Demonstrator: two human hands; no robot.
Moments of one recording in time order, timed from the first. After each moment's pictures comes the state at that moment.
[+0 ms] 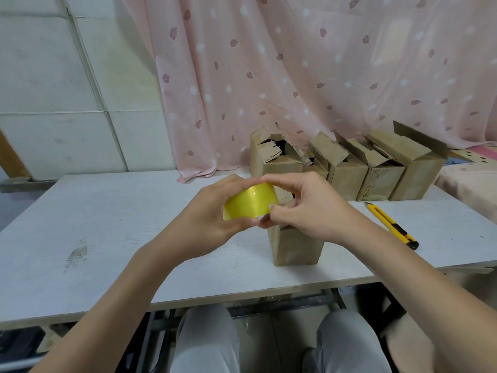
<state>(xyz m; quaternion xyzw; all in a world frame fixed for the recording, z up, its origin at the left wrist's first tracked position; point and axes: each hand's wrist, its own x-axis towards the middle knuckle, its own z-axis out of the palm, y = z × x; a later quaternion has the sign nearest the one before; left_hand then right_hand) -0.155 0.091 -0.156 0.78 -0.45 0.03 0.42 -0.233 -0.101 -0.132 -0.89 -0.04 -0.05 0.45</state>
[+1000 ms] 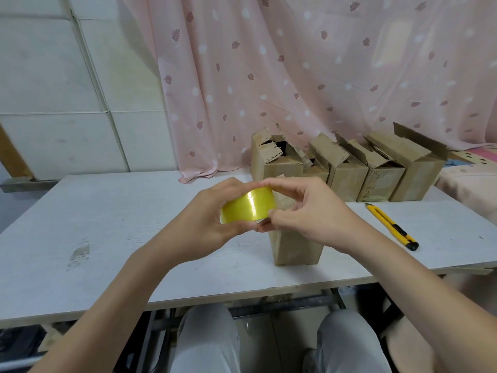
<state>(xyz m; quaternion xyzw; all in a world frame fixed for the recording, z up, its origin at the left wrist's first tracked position) -0.159 0.100 -0.155 0.78 -0.47 0.02 0.42 -0.243 -0.098 -0.131 -0.84 -0.04 -0.05 0.54</state>
